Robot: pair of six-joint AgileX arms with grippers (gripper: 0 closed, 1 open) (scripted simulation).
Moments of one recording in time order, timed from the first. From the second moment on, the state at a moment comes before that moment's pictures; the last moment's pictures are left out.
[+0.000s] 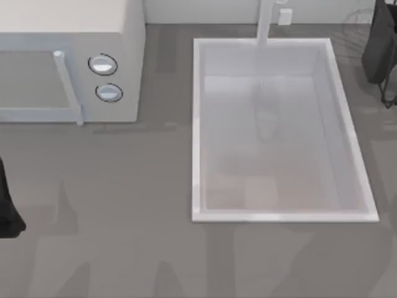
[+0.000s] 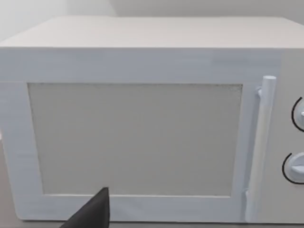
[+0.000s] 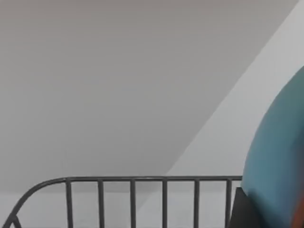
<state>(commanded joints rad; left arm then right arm) 0.00 0.00 0.00 0.00 0.00 0.00 -0.31 1.80 0.98 0.82 -0.28 0.02</state>
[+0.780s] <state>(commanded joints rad) 0.00 0.00 0.00 0.00 0.00 0.00 -0.31 1.80 0.98 0.82 -0.28 0.02</state>
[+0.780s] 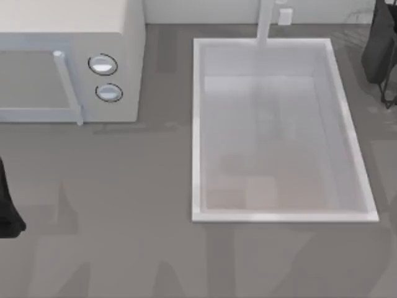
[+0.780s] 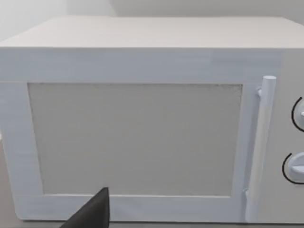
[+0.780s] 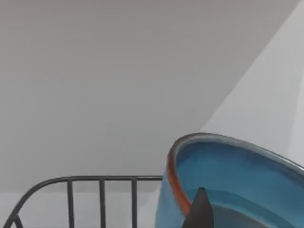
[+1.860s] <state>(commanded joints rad) 0.00 0.00 0.00 0.00 0.00 0.00 -0.30 1.71 0.92 0.77 -0.25 0.04</state>
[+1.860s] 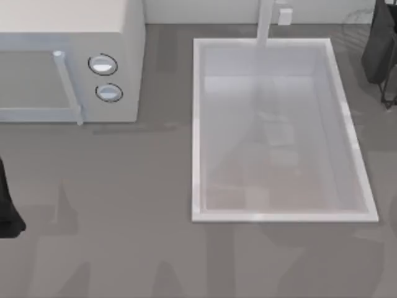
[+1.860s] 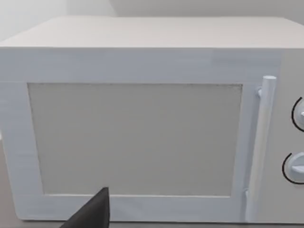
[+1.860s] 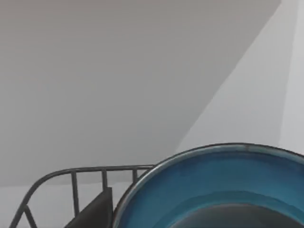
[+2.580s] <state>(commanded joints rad) 0.00 0.00 0.00 0.00 0.00 0.00 -0.16 0.93 0.52 0.43 -0.14 -0.01</state>
